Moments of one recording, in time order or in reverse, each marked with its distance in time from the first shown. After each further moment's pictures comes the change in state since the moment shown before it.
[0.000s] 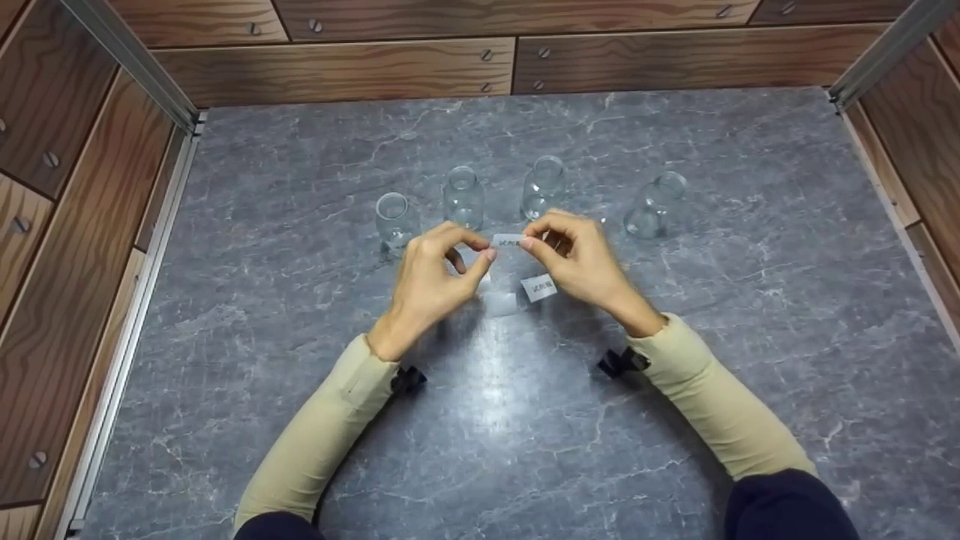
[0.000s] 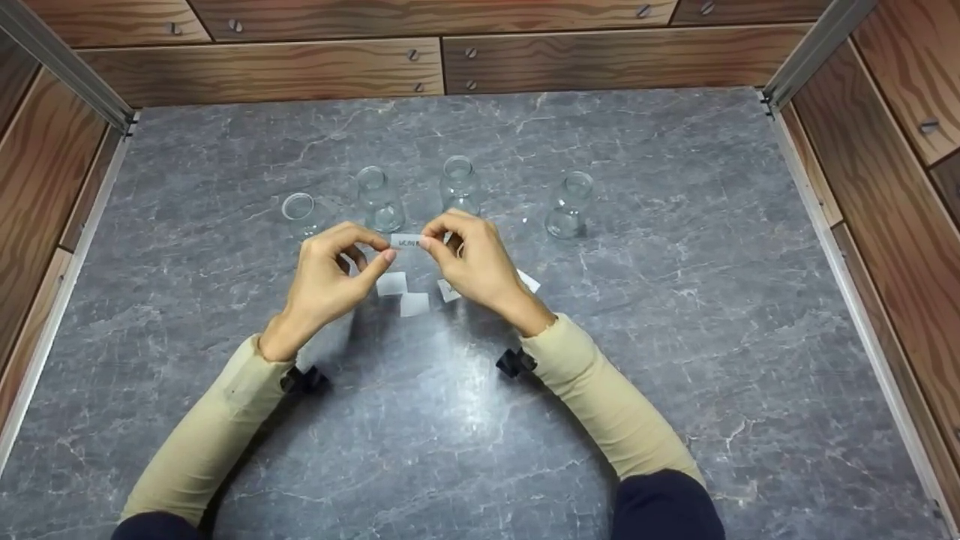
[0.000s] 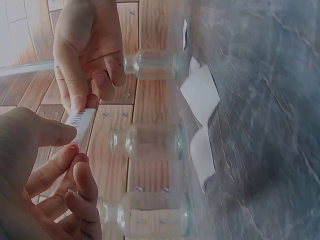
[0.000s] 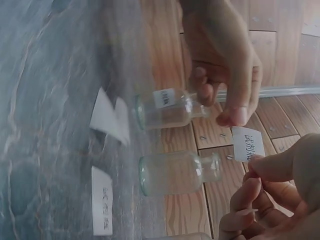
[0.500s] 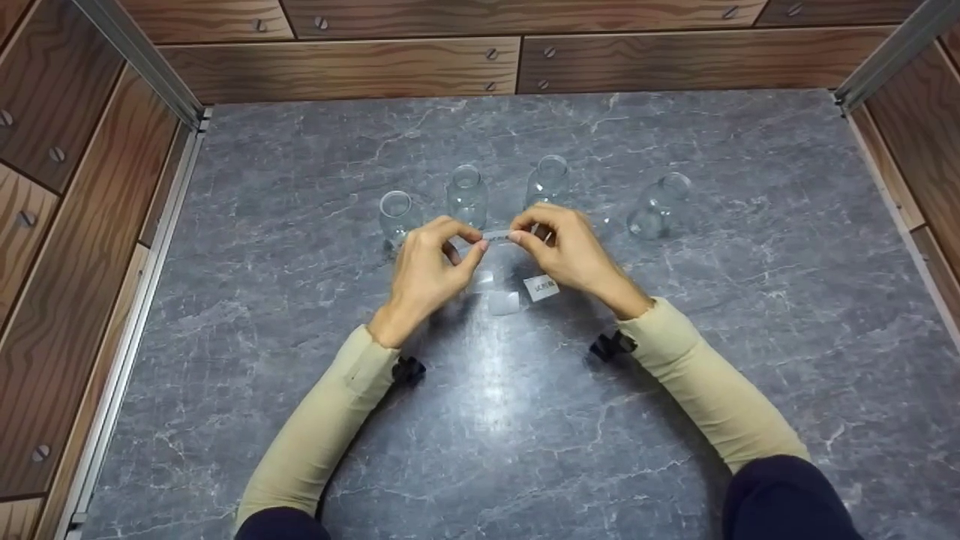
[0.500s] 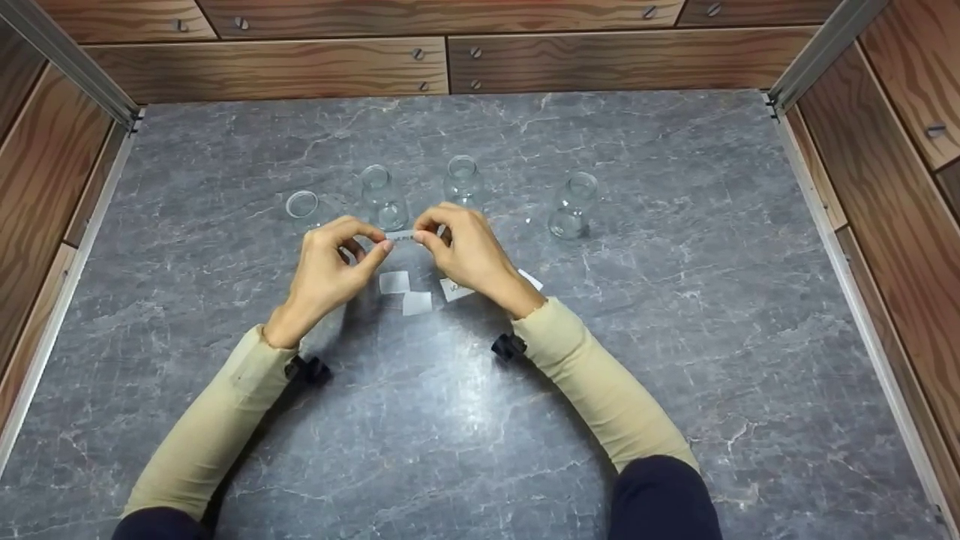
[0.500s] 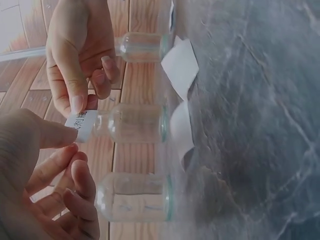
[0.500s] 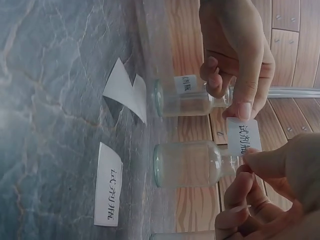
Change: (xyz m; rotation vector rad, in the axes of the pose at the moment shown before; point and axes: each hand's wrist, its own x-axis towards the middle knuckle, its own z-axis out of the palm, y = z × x) left_hand 0.006 -0.018 0.000 0.051 0.000 -0.056; right_hand 0.024 0.009 0.008 -0.188 -0.102 0.005
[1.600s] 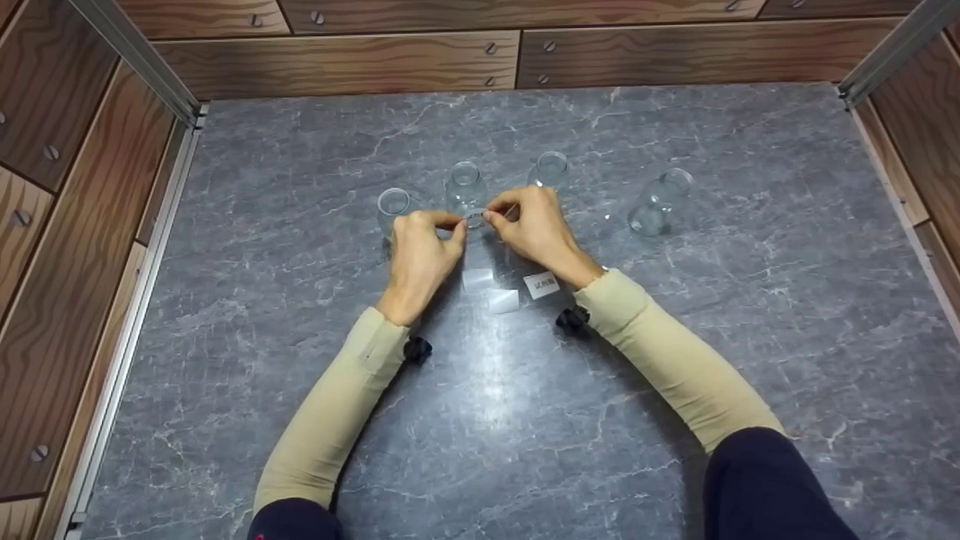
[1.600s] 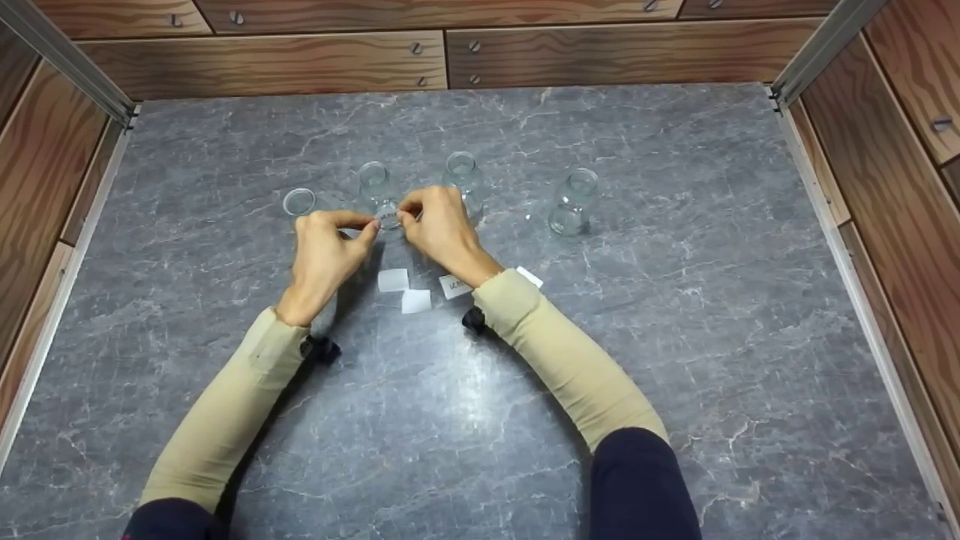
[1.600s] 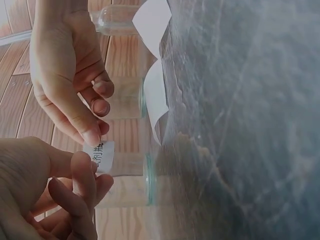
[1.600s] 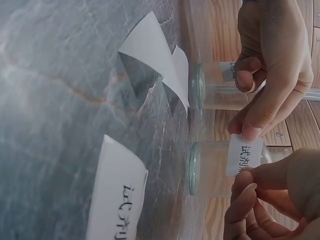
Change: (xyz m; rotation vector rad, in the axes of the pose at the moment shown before) left_hand 0.021 -0.017 0.011 0.153 0.104 -0.221; right_hand 0.047 0.007 0.034 -0.122 0.053 0.124
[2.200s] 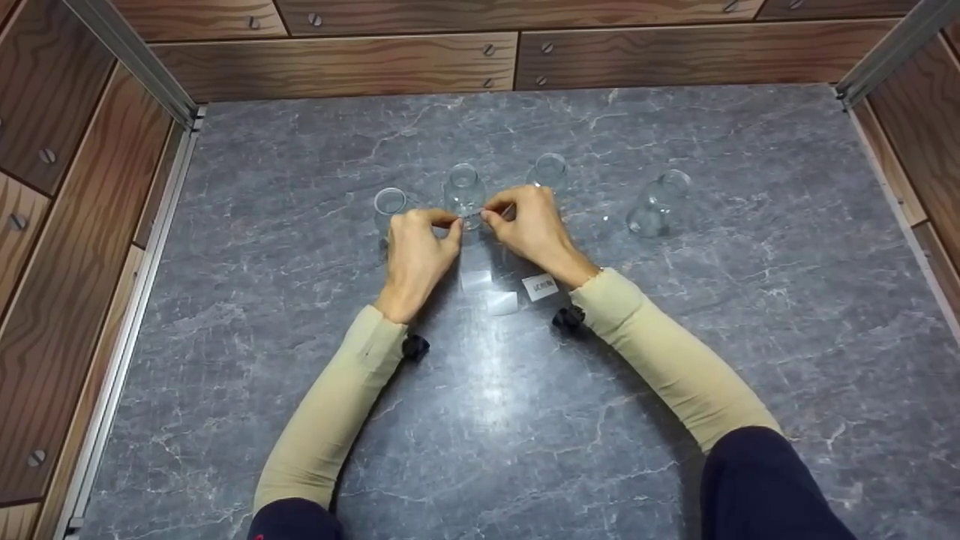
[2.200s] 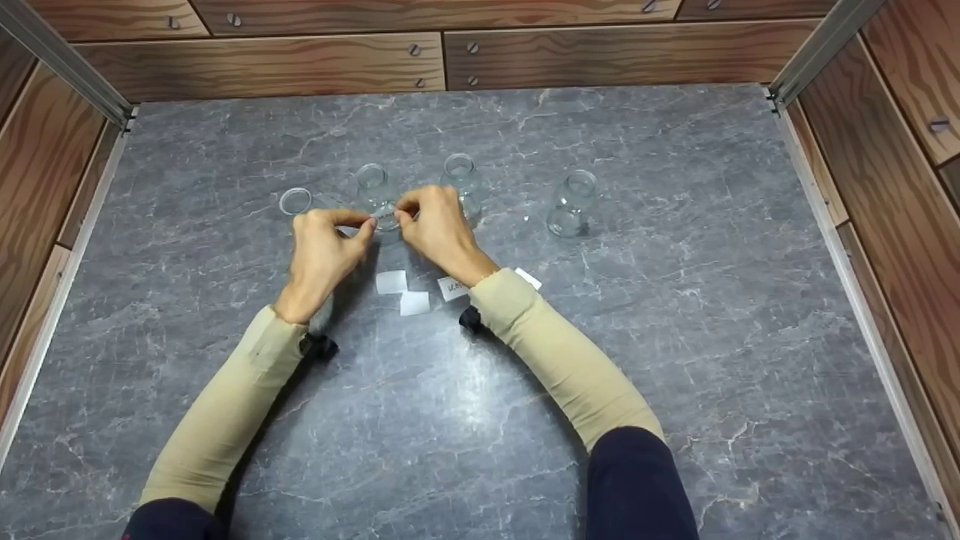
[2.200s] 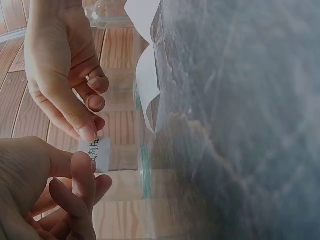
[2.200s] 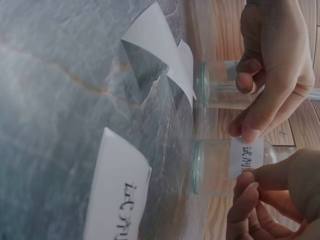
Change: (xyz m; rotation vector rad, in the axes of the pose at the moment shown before) left_hand 0.006 -0.004 0.003 0.026 0.013 0.018; right_hand 0.005 0.002 0.002 0.004 0.022 -0.010
